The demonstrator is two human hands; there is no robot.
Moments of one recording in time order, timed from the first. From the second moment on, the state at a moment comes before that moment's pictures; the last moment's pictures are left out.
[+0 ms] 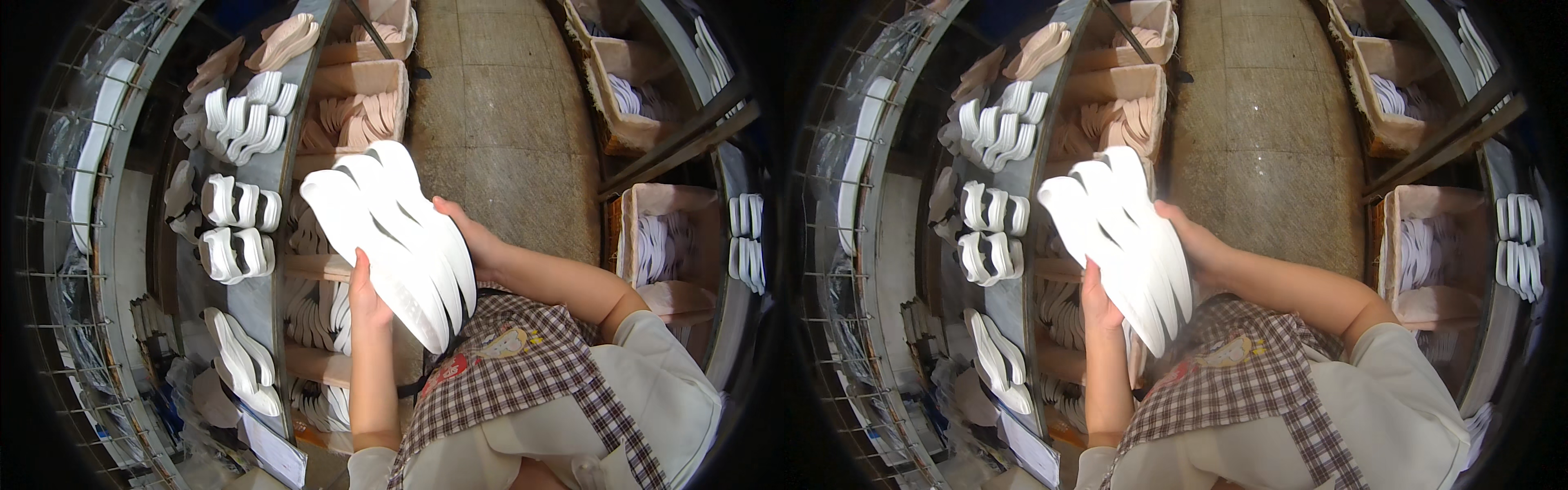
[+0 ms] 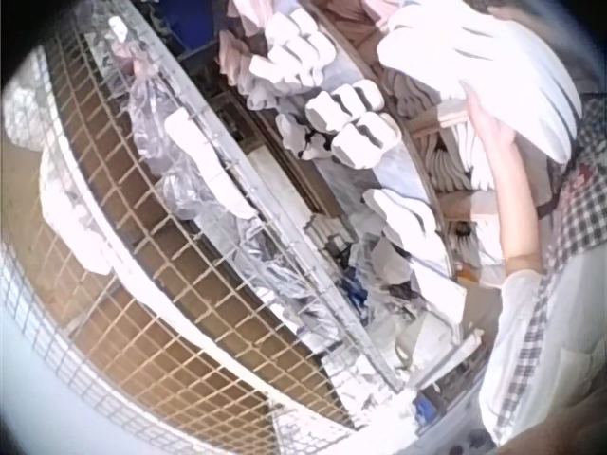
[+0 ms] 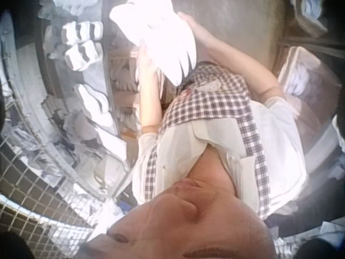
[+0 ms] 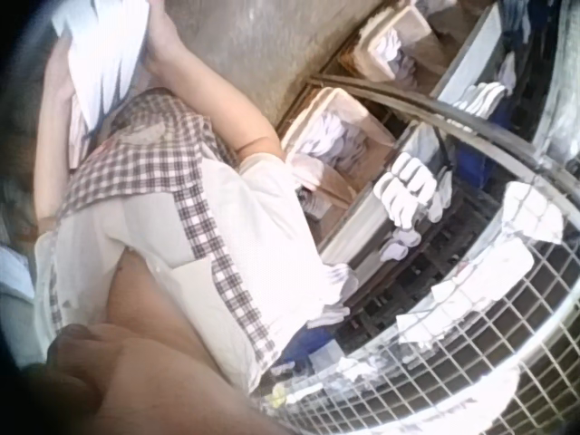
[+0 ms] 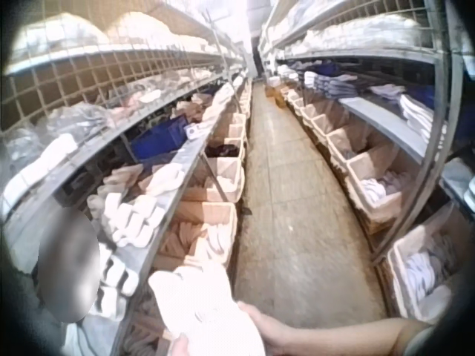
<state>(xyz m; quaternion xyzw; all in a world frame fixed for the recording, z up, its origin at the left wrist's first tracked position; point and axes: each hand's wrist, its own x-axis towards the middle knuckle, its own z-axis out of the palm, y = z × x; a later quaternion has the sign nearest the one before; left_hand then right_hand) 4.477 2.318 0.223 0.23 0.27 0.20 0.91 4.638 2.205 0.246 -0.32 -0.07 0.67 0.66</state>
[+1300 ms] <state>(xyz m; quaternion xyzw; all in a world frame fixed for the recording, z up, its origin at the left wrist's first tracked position) 4.466 2.347 0.252 0.53 0.19 0.33 0.76 4.682 2.204 0.257 -0.32 -0.42 0.56 0.64</state>
